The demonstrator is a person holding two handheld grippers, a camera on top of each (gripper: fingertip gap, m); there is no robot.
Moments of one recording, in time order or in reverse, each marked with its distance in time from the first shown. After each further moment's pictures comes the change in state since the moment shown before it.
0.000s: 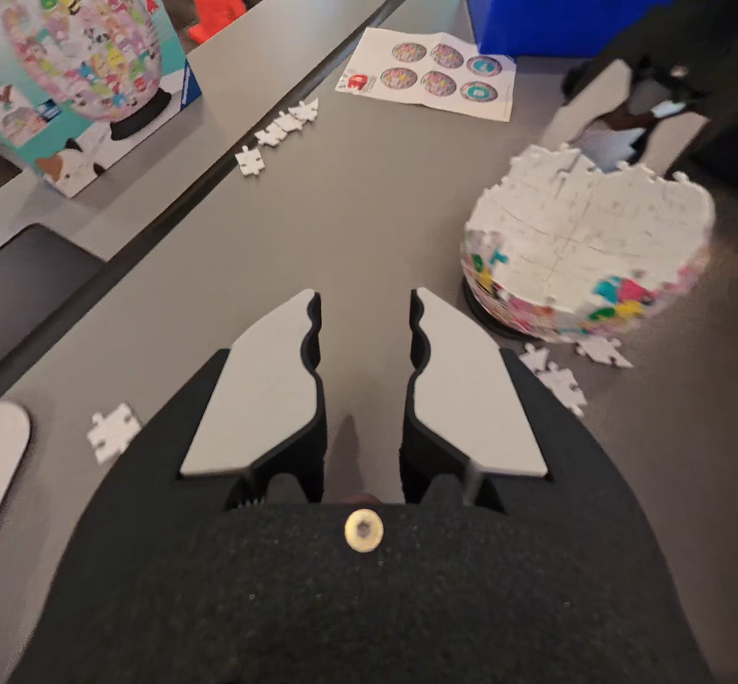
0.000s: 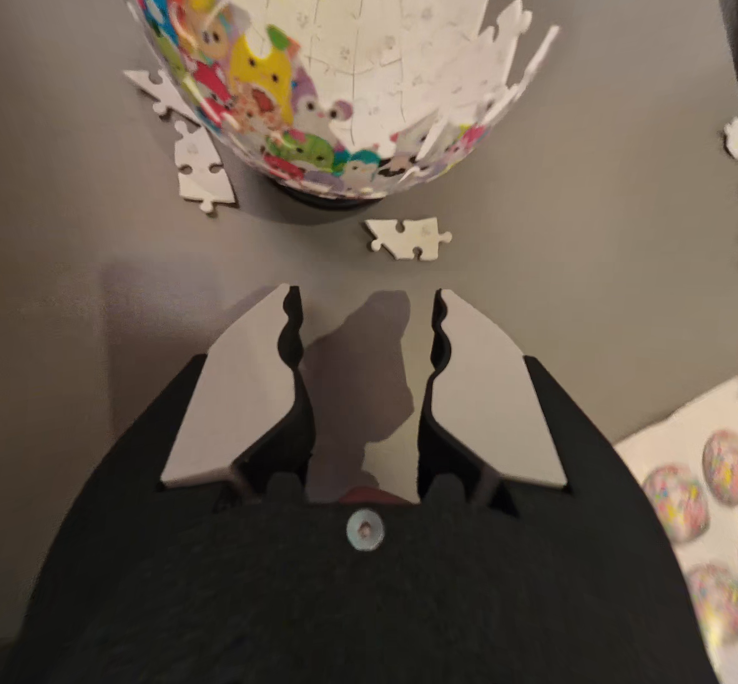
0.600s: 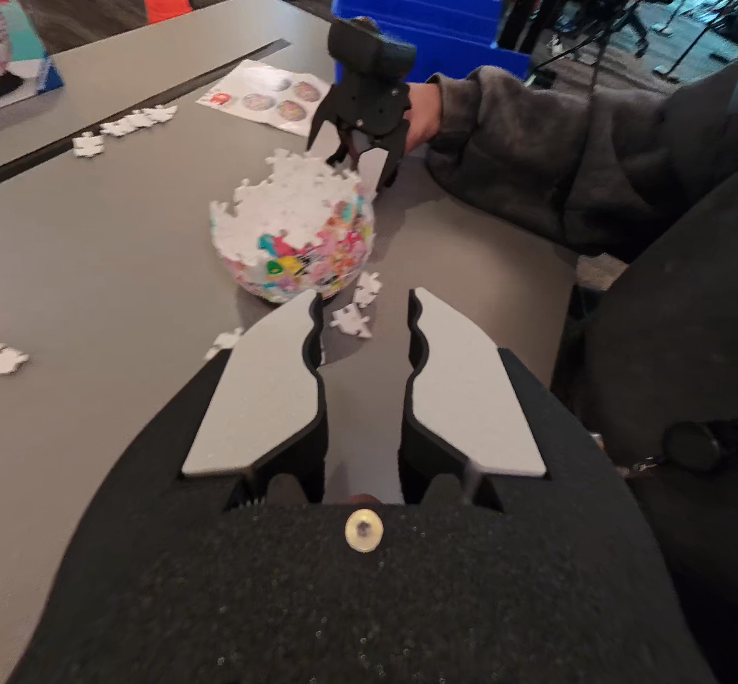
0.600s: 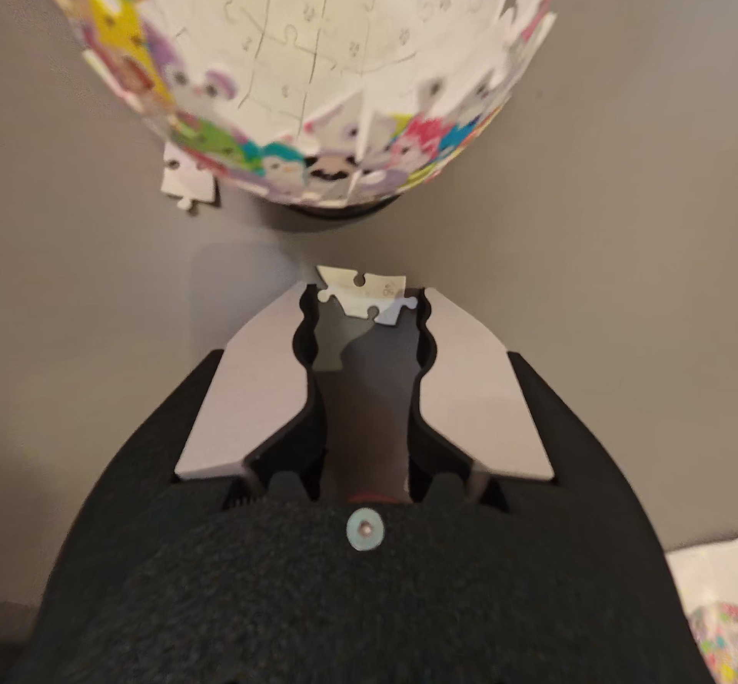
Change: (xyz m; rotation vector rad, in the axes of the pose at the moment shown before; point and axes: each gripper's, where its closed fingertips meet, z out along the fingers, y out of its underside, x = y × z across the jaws) left arm 0.179 -0.003 -0.058 0.111 0.091 -0.131; right arm 0.008 0.002 0.025 0.035 -0.207 -0.021
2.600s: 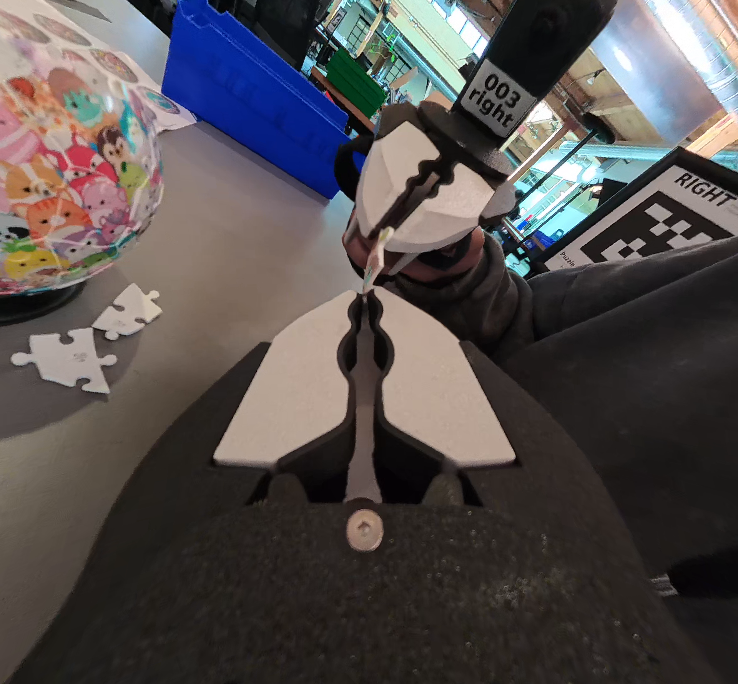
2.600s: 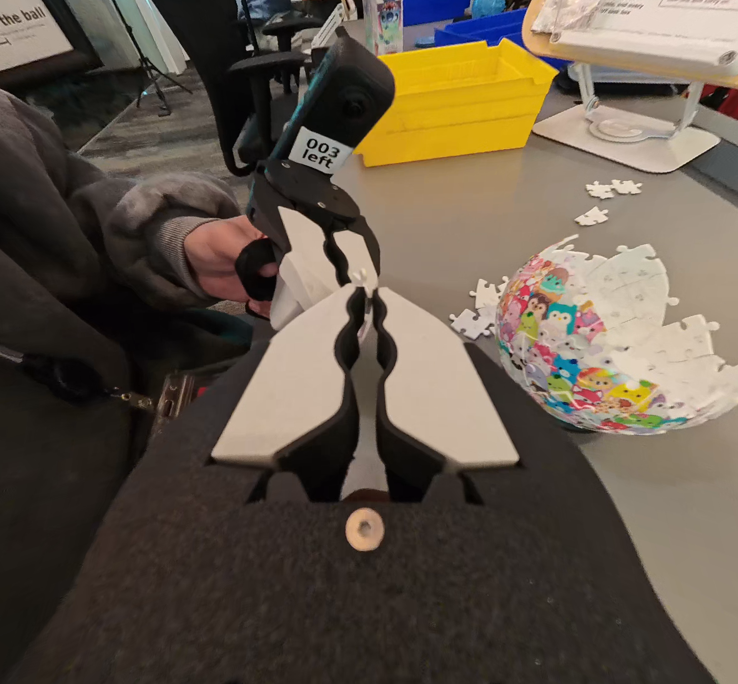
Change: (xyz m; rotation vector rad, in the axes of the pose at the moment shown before) left arm 0.093 0.018 0.062 0.271 0.377 -0.402; right arm -0.161 -0.160 -0.060 0.564 0.061 0.189
